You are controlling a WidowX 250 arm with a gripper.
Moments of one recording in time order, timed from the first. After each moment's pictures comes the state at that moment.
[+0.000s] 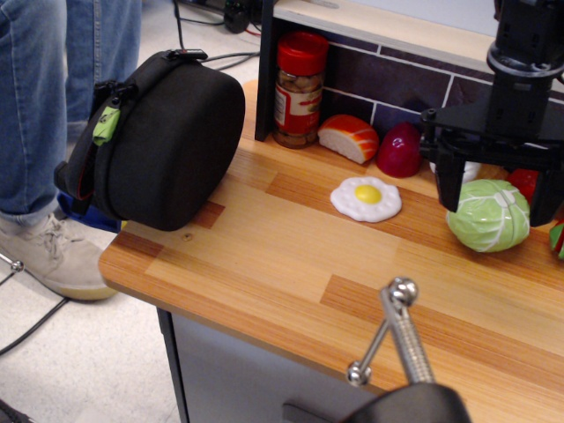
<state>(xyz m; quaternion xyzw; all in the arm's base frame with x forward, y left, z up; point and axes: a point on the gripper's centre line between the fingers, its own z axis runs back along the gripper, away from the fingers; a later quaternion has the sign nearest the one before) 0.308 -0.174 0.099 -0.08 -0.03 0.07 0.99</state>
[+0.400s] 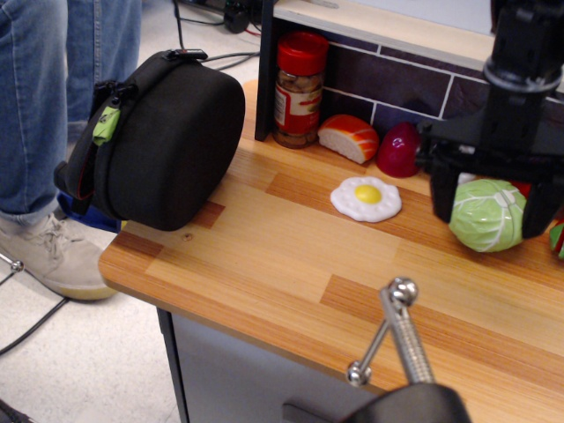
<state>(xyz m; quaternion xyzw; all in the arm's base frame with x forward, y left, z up) 0.305 -0.168 0.089 -0.07 -0.01 0.06 1.00</state>
